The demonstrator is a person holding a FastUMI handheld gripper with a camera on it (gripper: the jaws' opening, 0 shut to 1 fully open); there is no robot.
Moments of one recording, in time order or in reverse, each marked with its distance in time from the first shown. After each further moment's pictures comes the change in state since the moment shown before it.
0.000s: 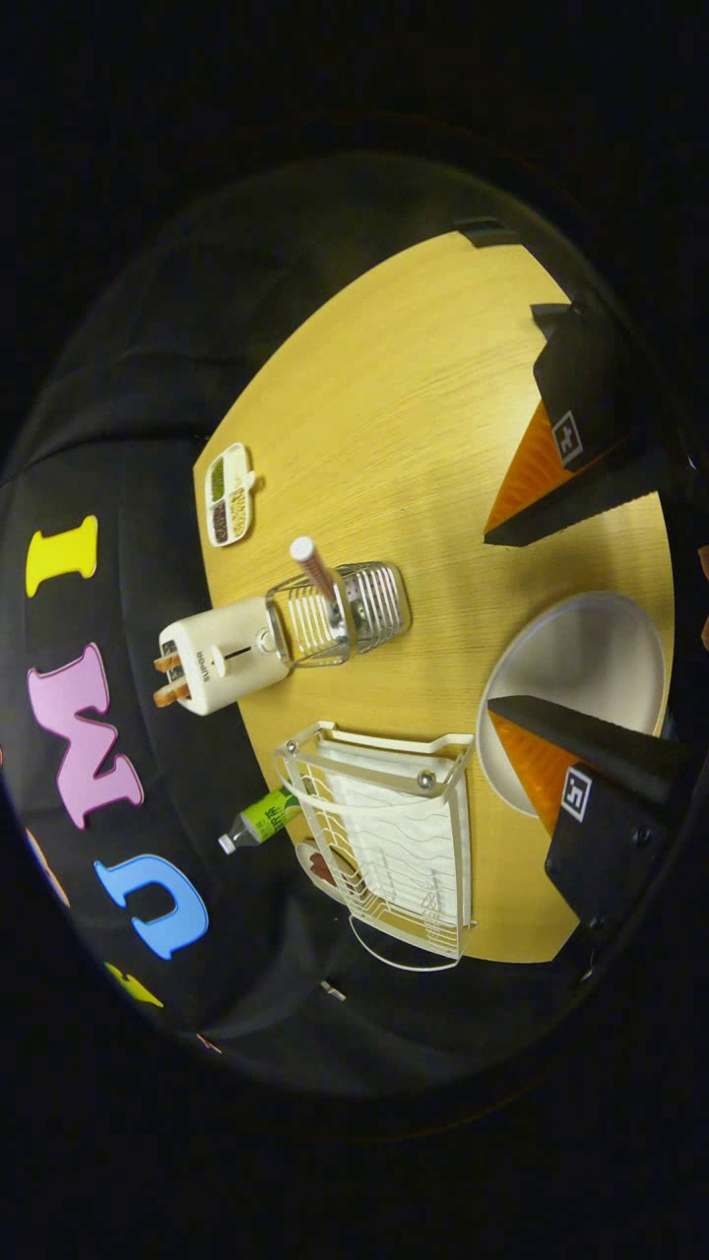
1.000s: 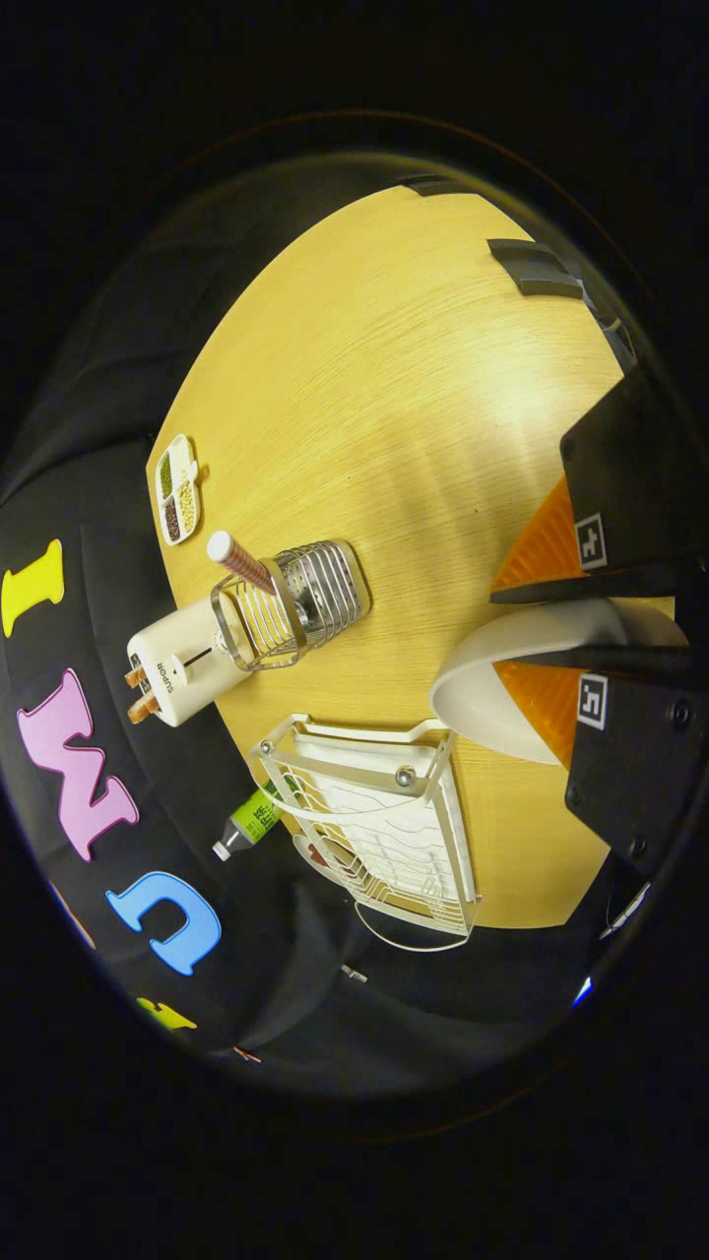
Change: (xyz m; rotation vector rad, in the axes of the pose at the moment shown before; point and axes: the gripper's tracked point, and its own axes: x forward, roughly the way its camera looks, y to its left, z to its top) arm 0.041 0.003 -0.060 0.197 0.130 0.054
